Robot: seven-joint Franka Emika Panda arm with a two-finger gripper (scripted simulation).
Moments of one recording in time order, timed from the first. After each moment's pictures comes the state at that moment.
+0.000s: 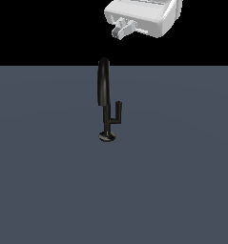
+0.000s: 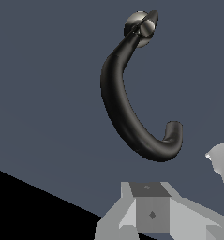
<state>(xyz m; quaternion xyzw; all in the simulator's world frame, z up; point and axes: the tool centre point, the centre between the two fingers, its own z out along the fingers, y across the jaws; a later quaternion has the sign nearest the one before) -0.014 -0.011 0.363 -0.85 0.30 0.31 0.29</state>
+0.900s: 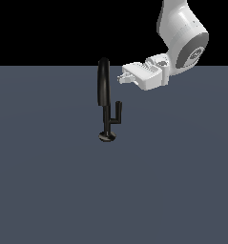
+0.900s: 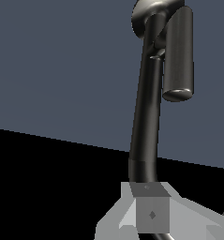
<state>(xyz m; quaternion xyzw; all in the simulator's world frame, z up) 0.062 -0.027 0.240 -0.66 0.43 0.45 0.42</state>
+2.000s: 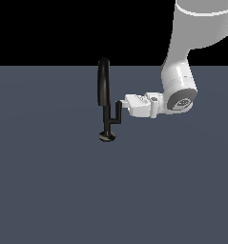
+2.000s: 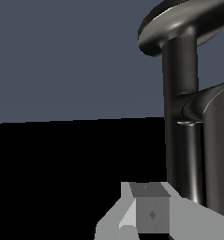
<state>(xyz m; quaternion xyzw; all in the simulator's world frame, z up) 0.085 -0.019 0.142 -0.50 0.51 0.51 0.49</state>
